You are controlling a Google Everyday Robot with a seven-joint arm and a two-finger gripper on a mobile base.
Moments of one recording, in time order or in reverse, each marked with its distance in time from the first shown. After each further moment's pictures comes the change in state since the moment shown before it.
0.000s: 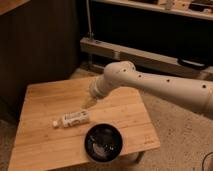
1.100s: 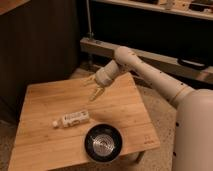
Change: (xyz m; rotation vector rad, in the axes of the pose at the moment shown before) arm 0.011 -0.030 0.017 -0.328 -0.177 -0.427
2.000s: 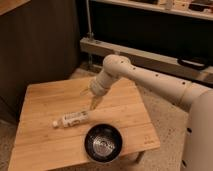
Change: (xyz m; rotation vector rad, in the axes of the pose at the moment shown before) arm 0.002 0.030 0.030 -0.011 0.232 -0.095
